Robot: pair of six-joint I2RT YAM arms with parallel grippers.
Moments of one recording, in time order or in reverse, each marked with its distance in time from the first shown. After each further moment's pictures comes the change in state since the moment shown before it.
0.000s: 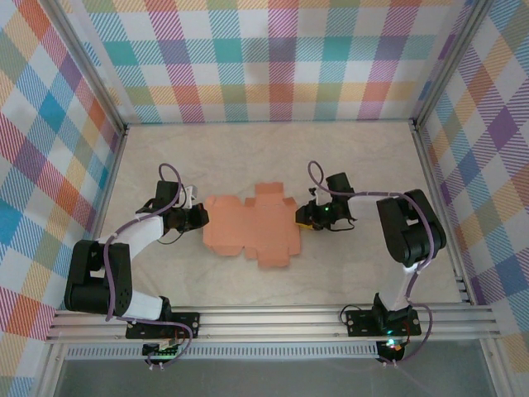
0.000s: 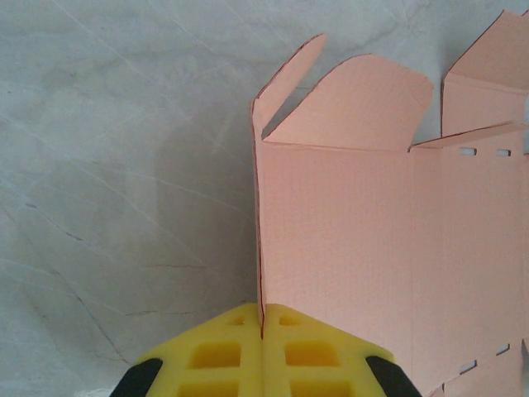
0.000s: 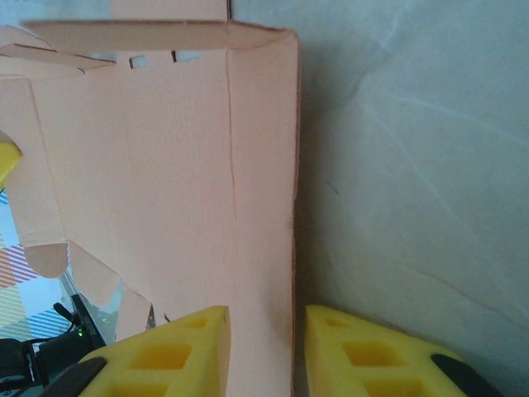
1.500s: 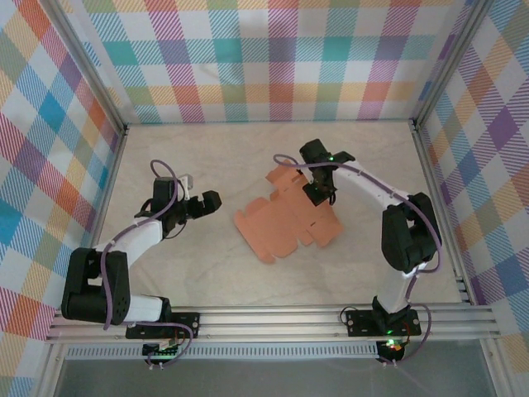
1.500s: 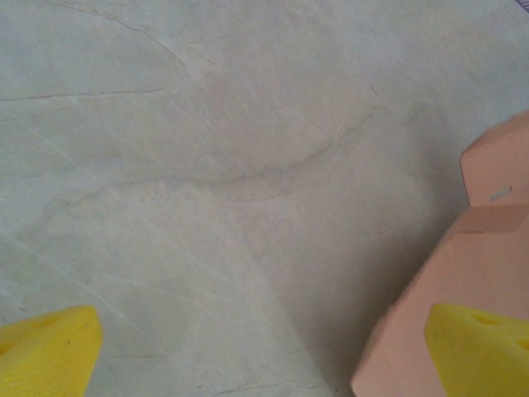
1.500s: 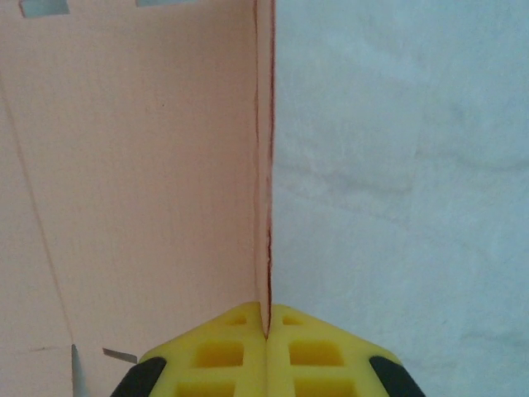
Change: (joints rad) left arm -0.011 -0.048 -0.029 0.215 -0.034 -0.119; right arm 0.178 -0.035 0.532 -0.699 0.990 -0.686
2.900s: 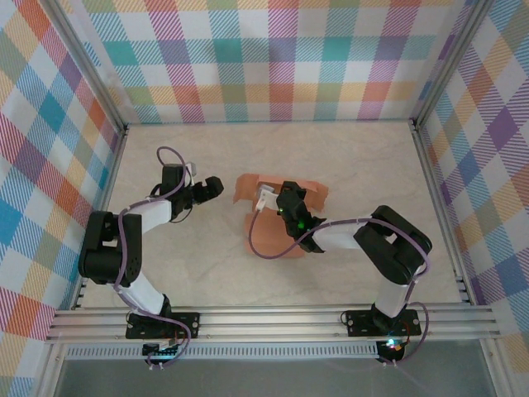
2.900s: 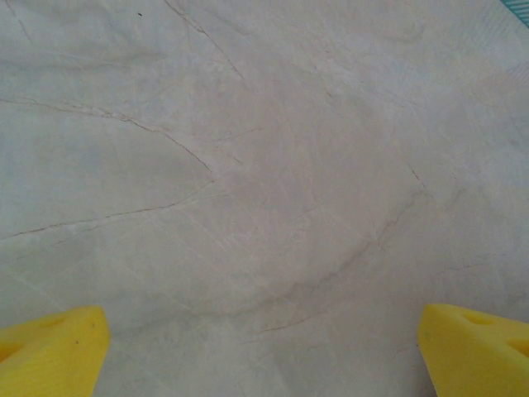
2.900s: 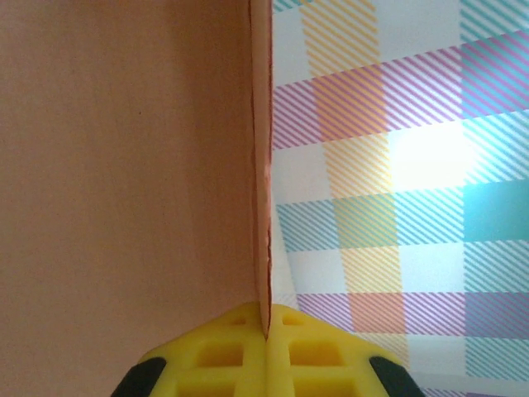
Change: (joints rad) left arm 0.008 0.278 0.170 0.119 -0.053 -0.040; right arm 0.318 -0.013 -0.607 1.516 0.475 -0.919
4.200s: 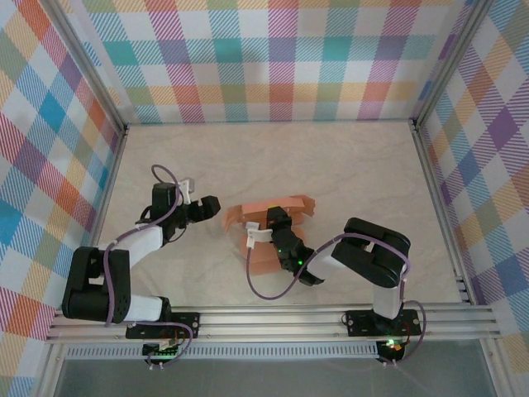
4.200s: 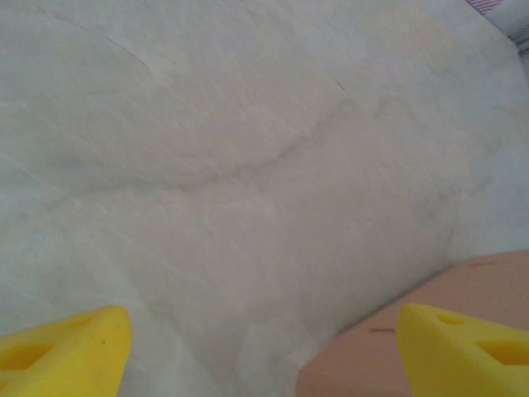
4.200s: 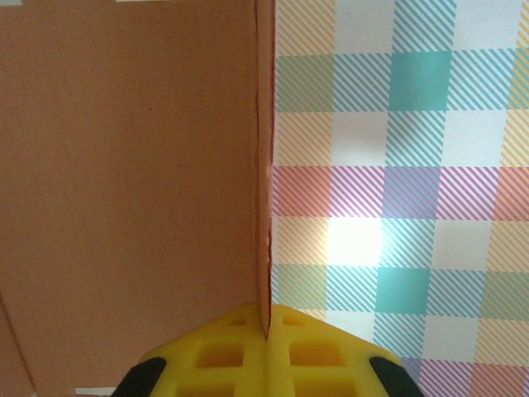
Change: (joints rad) left arm 0.016 -0.285 -0.270 0.041 0.163 0.081; right arm 0.236 0.093 -0.201 0.467 0.101 -0.310
